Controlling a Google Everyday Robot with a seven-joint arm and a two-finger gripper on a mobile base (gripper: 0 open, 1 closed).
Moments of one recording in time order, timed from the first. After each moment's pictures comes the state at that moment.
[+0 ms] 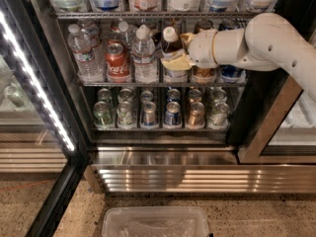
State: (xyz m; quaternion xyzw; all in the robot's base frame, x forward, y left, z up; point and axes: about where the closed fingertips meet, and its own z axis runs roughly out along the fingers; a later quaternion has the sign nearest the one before) arm 0.681 -0.044 0.899 -0.55 0.61 0.16 0.55
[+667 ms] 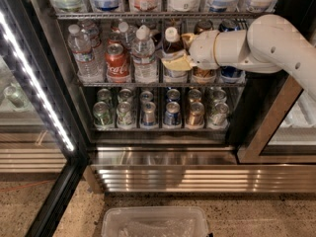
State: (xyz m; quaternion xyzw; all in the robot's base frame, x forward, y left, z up) arm 0.676 -0.047 0.902 -0.55 0.61 0.16 0.55
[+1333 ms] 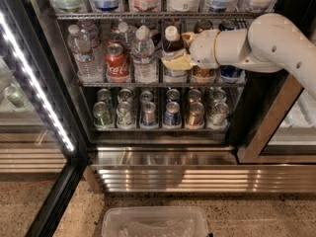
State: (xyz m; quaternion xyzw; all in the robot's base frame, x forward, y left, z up) arm 0.674 -0.047 0.906 -0.55 0.61 0.16 0.55
